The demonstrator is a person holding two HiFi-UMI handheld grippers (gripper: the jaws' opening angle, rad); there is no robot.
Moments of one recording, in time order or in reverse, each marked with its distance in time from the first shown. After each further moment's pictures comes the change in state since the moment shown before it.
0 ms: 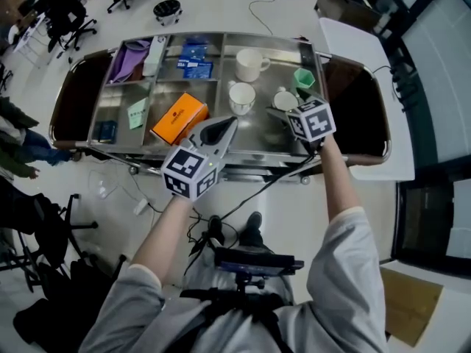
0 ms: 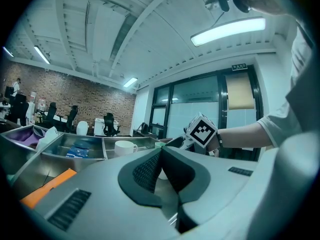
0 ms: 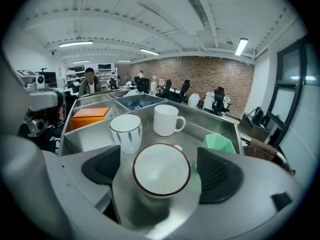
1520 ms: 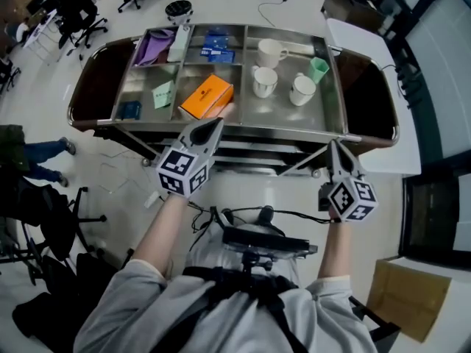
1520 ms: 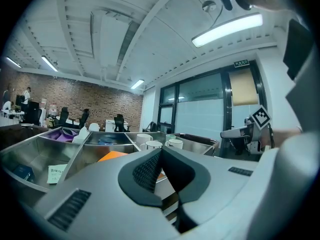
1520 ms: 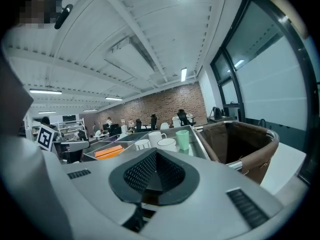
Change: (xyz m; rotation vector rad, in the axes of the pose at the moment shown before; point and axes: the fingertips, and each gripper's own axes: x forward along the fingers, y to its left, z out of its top) left arm -0.118 0.028 -0.036 0.019 0.012 0.098; right arm -0.210 0.092 -0.072 0.453 -0.483 -0.262
